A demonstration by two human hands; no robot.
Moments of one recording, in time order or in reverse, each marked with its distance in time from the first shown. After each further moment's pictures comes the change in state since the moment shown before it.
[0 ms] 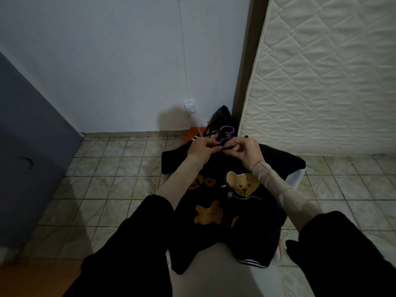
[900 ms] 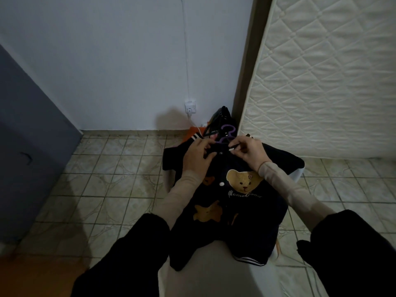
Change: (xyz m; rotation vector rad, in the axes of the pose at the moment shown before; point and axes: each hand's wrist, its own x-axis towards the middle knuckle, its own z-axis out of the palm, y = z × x) left_hand -0.048 -0.014 0.004 0.220 0.312 0.296; right_hand -0.010 -0.003 -0.011 -0.157 -0.035 -0.056
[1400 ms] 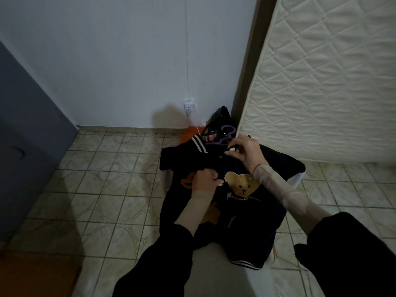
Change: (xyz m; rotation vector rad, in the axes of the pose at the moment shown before) left_hand -0.025 -0.023 0.058 0.024 -0.332 -0.399; right_hand 0.009 0.003 0.009 -0.137 0.014 -0.080
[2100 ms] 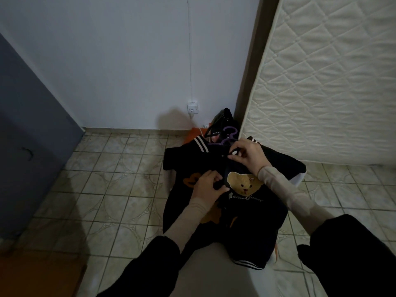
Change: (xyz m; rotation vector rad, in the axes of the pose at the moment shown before) left_hand -0.029 -0.011 -0.005 -0.089 0.061 0.261; right_hand -0.008 0.001 -0.007 -0.026 -0.077 -0.050
